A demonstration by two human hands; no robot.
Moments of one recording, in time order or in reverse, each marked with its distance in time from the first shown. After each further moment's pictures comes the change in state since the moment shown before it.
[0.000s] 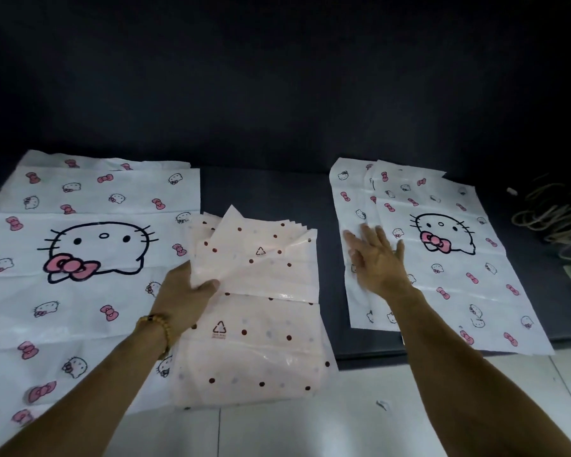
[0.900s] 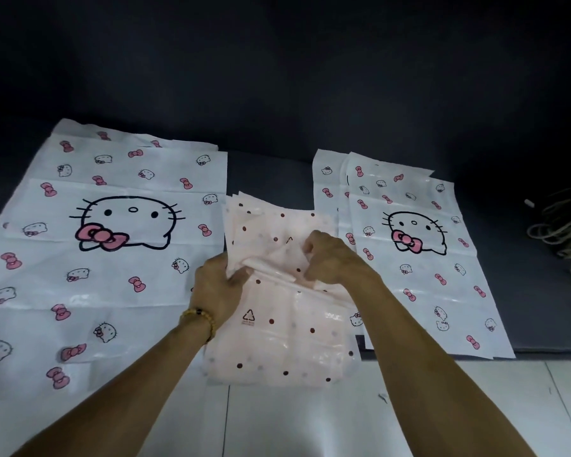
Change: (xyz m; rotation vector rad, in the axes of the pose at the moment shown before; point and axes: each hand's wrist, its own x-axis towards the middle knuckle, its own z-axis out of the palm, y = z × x) left_hand -0.016 -0.004 0.018 0.037 0.108 0.128; right_hand -0.013 -0.134 -0.038 0.261 -0.490 0.051
